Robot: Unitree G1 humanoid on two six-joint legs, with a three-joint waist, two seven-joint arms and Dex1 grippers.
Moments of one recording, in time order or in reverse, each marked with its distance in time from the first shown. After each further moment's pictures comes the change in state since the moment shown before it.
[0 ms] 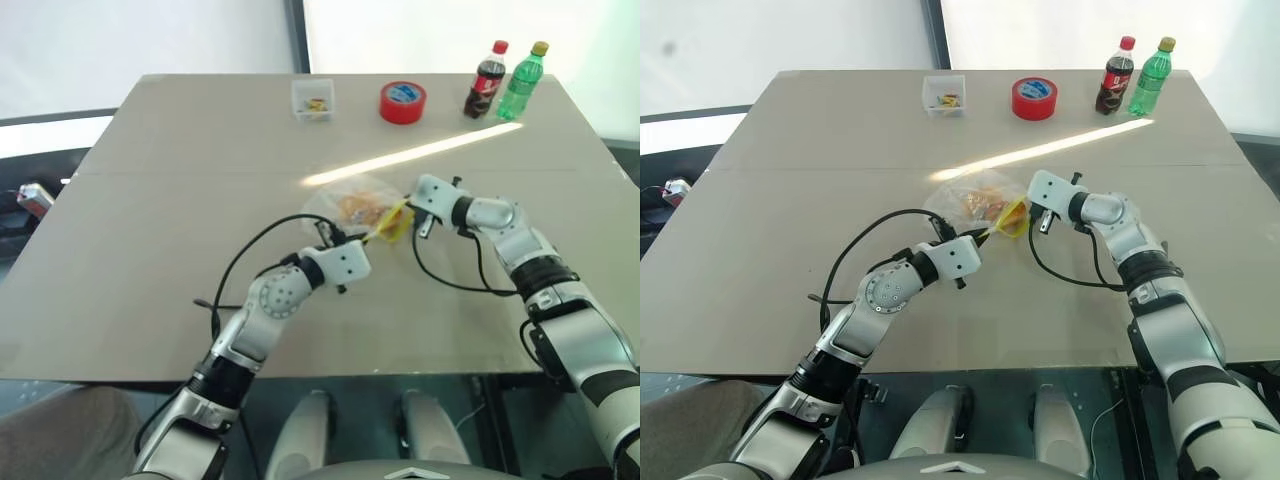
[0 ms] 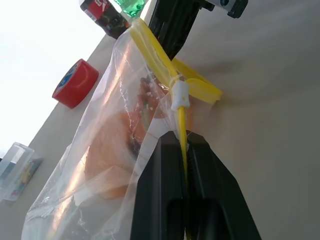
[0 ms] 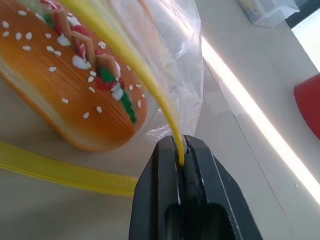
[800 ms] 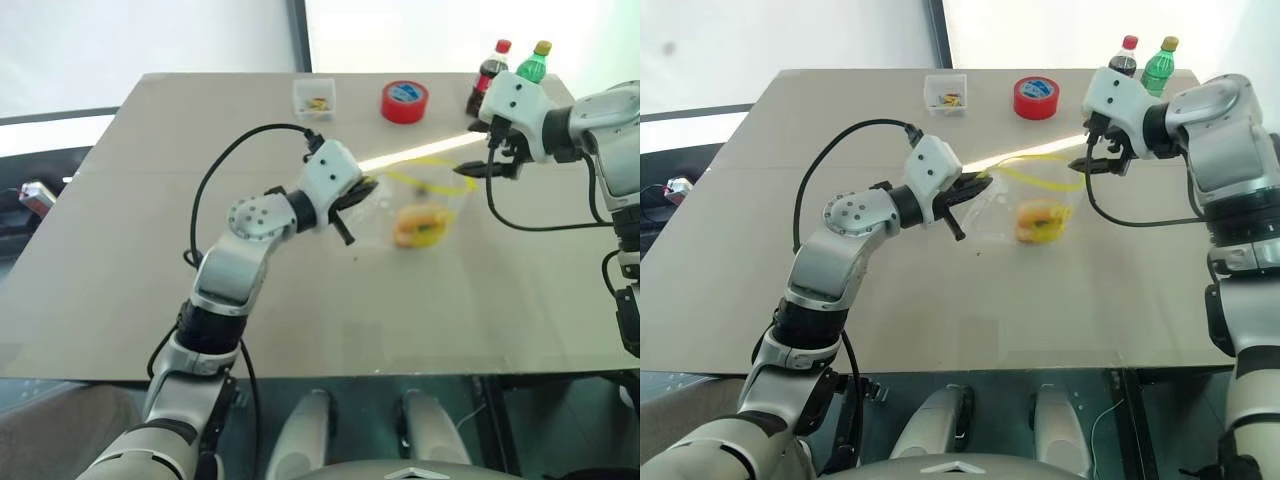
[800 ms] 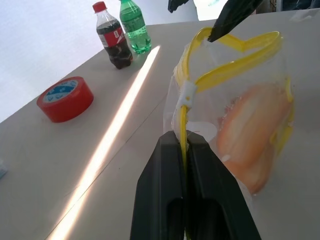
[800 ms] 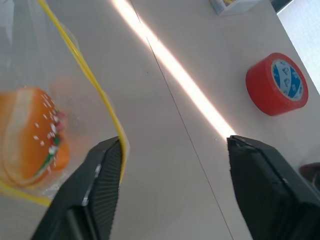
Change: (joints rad) left arm -0.296 0.015 0.150 -0.205 -0.439 0.632 -0.252; right arm -0.189 -0.358 -0.026 -0.520 0.142 0.705 0.525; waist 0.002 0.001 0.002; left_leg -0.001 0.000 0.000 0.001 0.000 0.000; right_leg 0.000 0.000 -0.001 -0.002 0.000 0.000
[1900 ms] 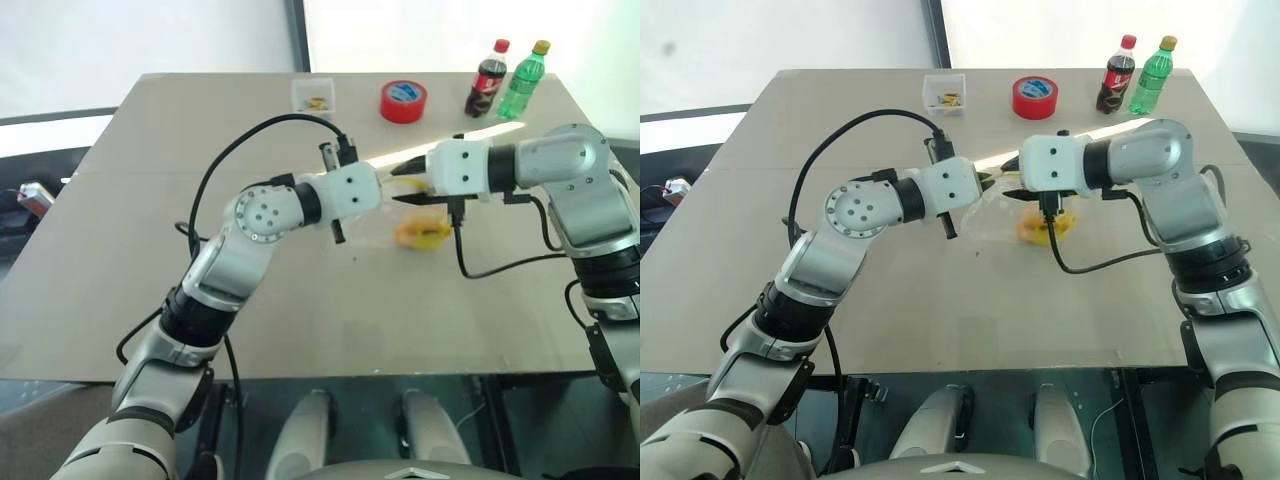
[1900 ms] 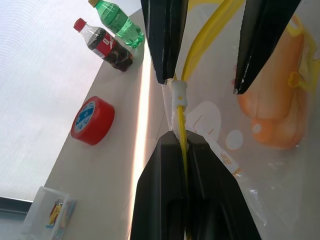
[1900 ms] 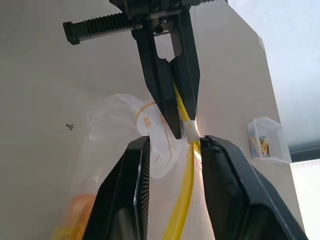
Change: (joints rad) left arm -0.069 0.144 -0.160 -0.040 0.238 -0.174 -0.063; right arm 0.200 0.108 0.009 -0.340 0.075 -0.363 -0.004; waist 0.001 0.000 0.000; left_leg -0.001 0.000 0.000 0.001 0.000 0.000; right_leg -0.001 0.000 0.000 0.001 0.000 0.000
